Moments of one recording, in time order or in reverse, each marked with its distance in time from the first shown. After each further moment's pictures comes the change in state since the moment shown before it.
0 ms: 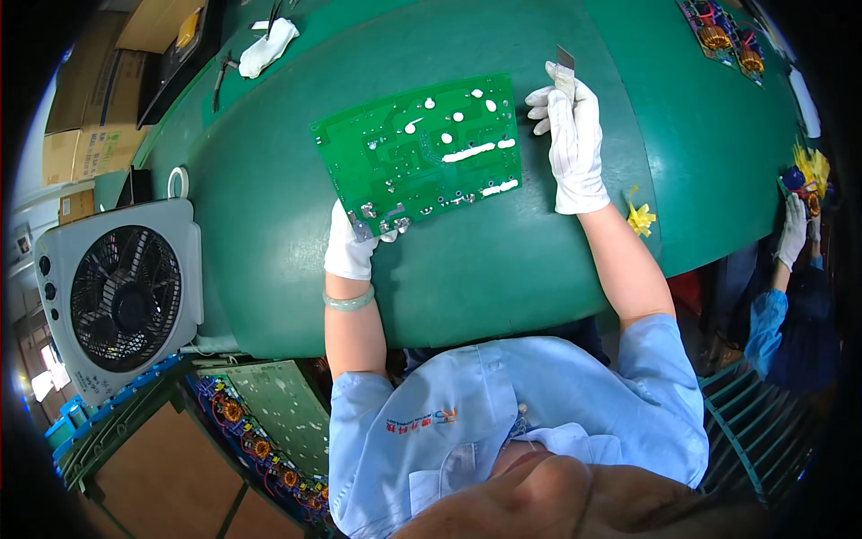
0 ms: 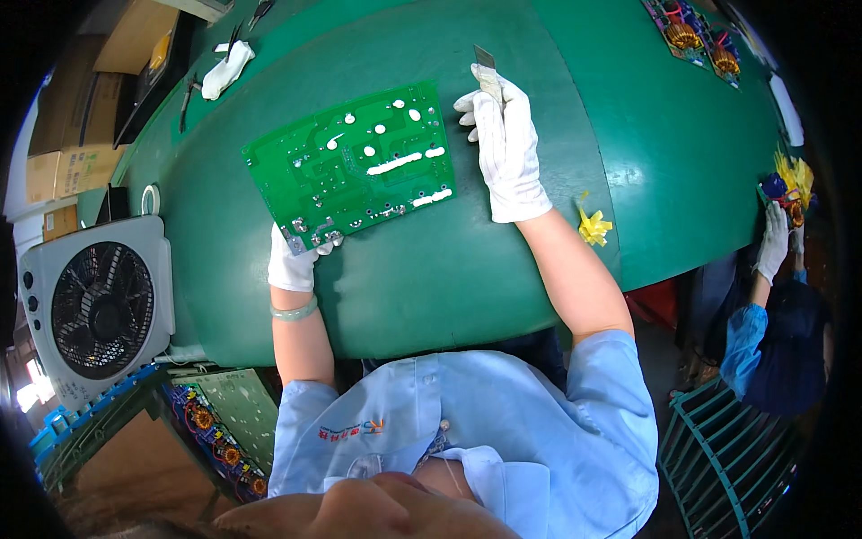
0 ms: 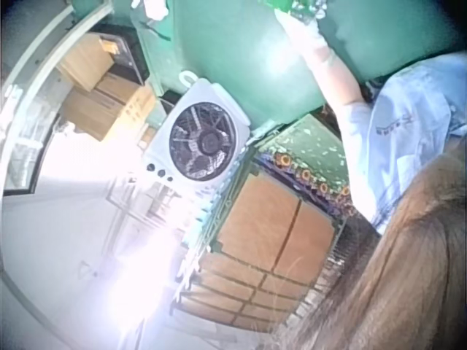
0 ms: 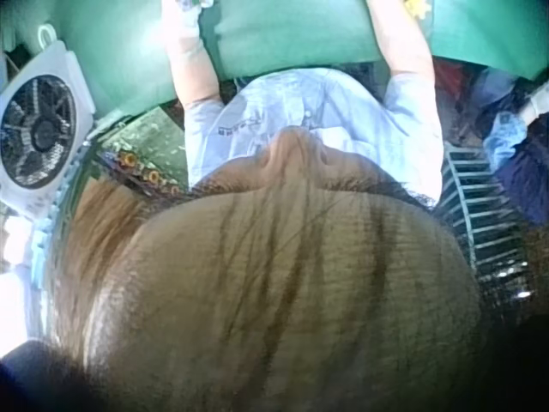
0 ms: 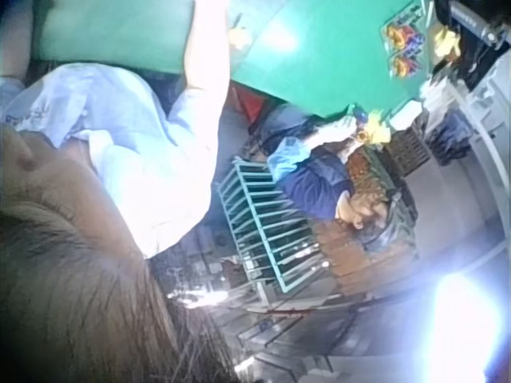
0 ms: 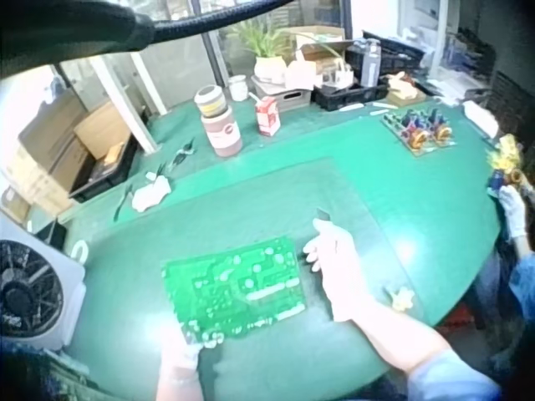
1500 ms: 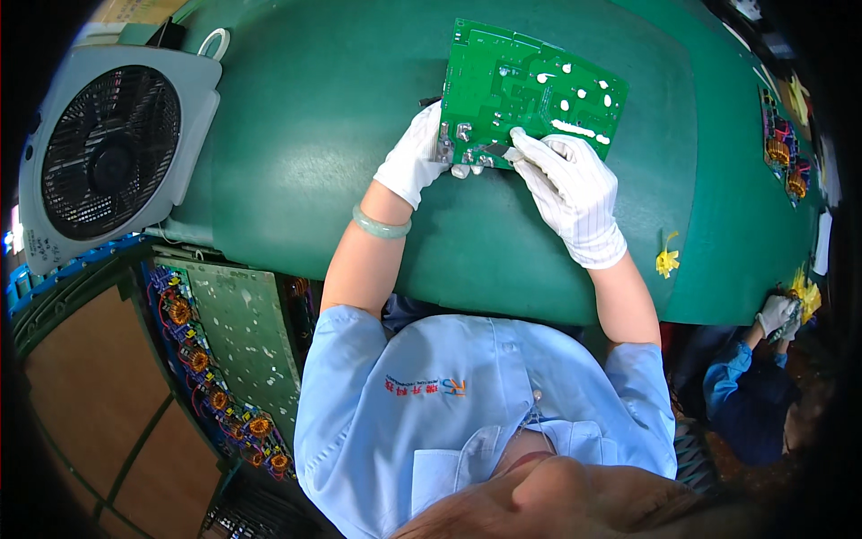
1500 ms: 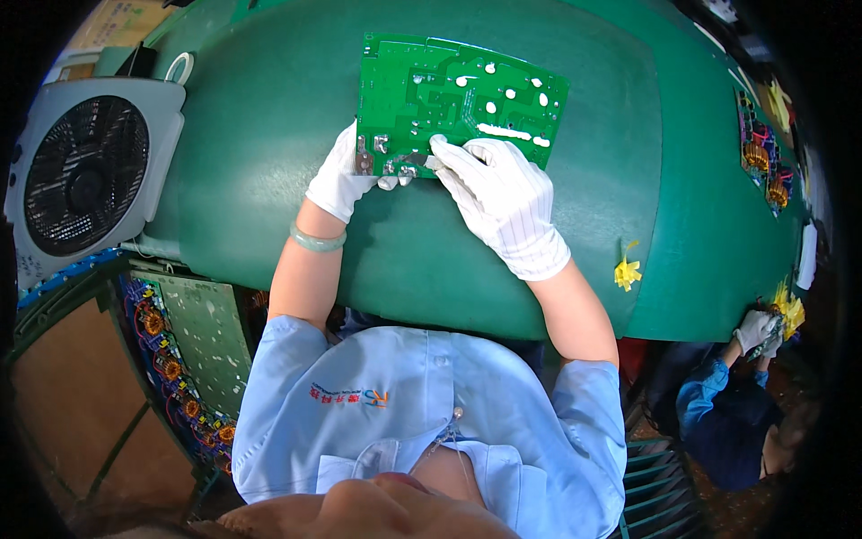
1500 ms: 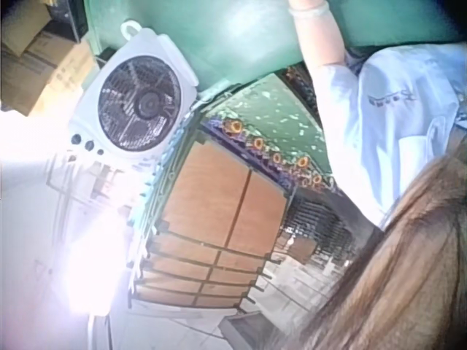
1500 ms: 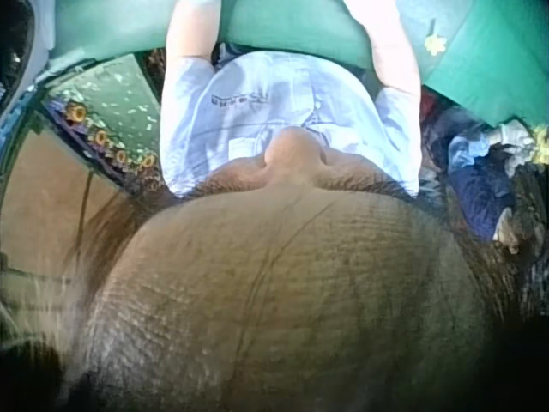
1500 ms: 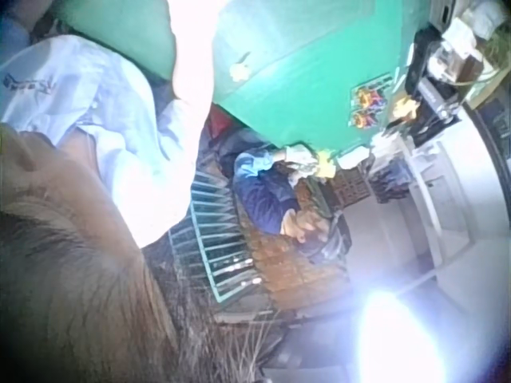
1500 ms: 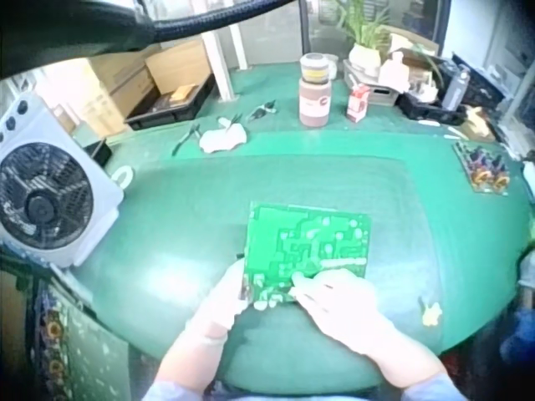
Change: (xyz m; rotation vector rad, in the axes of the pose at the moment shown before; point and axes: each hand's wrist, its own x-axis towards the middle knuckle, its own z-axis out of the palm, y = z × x) left_hand -0.004 0.005 0.012 0.105 -0.154 0.111; right_hand -0.051 -0.049 0.062 -0.583 -0.454 -0.726
